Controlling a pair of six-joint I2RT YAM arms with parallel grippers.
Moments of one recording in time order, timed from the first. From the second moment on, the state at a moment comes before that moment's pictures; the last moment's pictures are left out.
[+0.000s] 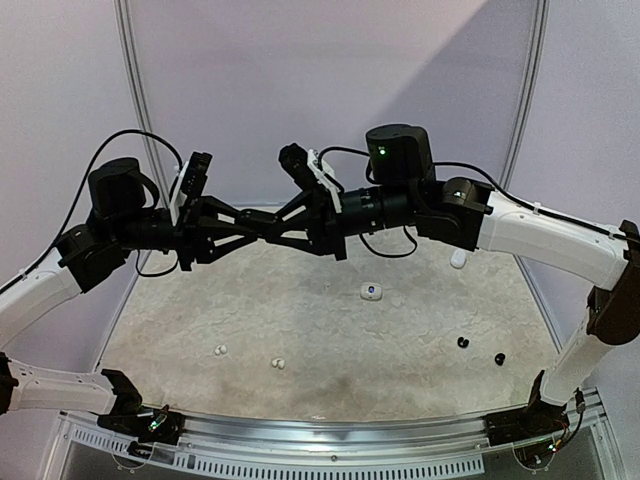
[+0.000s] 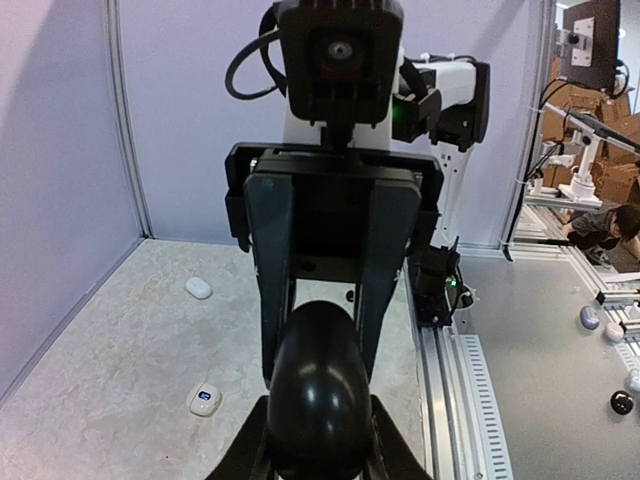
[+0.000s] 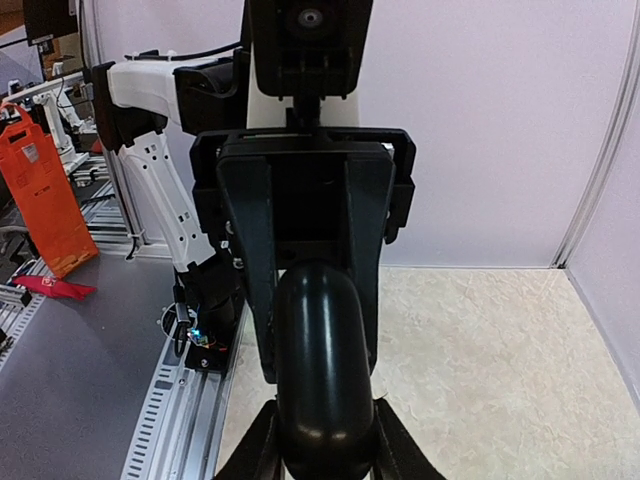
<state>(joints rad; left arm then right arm) -0.64 1.01 0.98 -0.09 0.82 0.06 1.04 1.67 1.61 -0.18 -0.55 -0.14</state>
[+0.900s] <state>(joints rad) -0.64 1.01 0.99 -0.28 0.80 0.41 1.04 1.67 1.62 -0.18 -0.42 -0.13</state>
